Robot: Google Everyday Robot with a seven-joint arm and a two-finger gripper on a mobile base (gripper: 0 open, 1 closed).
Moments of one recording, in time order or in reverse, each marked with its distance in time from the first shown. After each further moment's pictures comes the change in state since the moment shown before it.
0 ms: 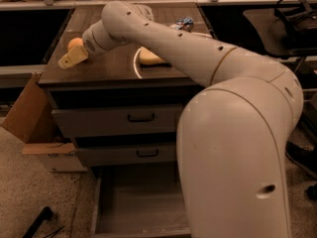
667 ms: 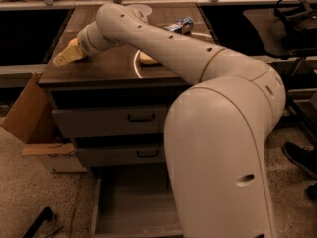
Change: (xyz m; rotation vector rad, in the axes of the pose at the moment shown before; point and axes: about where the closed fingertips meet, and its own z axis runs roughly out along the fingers) arm -0.009 -0.001 0.022 0.000 -0.026 0.032
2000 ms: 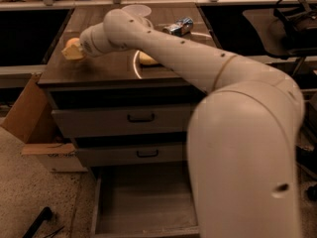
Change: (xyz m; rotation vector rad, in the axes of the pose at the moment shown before) arm -0.010 0.012 -0.012 -0.024 -0.106 -0.001
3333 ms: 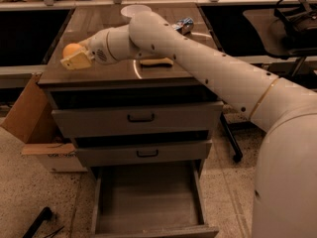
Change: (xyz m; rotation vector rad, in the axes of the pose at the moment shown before) arm 0.005 0.053 -0.076 -0.182 -0.111 -0.122
